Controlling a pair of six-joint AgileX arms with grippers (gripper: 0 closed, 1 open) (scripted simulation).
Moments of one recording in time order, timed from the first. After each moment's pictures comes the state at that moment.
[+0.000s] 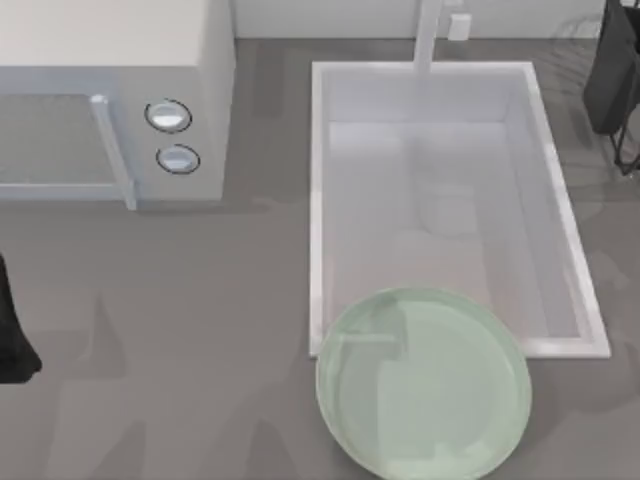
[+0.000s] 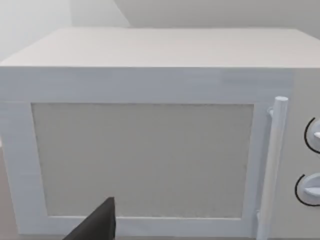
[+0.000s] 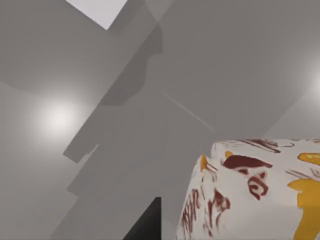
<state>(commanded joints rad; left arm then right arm) 0.00 0.00 0.00 0.00 0.00 0.00 -0.04 1.63 1.18 -1.11 -0.01 -0.67</state>
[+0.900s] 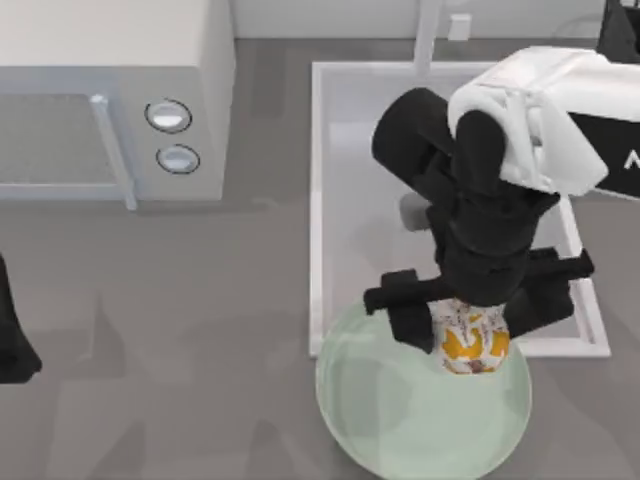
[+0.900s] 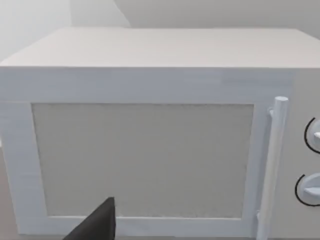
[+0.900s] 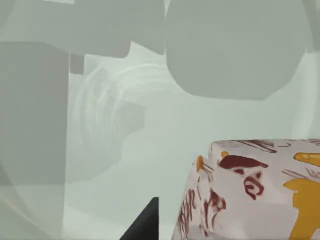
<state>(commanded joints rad) 0.00 0.00 0.00 0.00 0.00 0.00 0.69 1.89 1.40 -1.14 0.02 0.55</state>
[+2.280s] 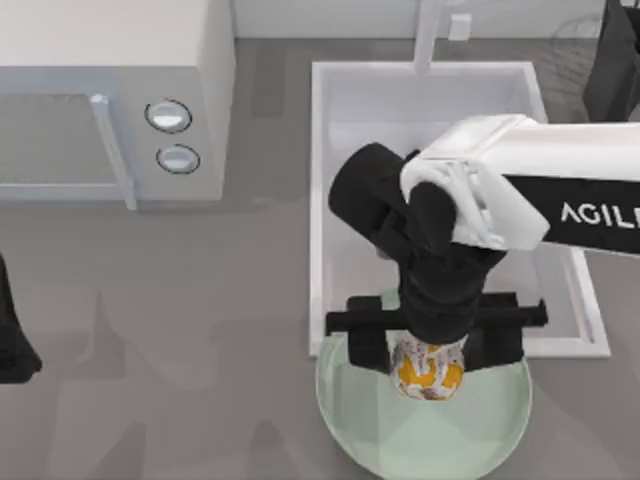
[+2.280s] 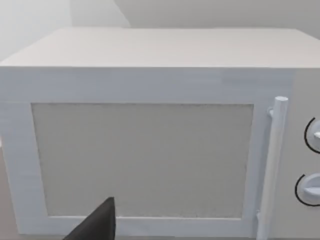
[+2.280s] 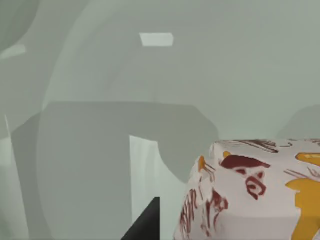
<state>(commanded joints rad) 0.00 0.00 0.00 0.00 0.00 0.00 0.76 1.96 1.32 -0.95 0.04 0.77</state>
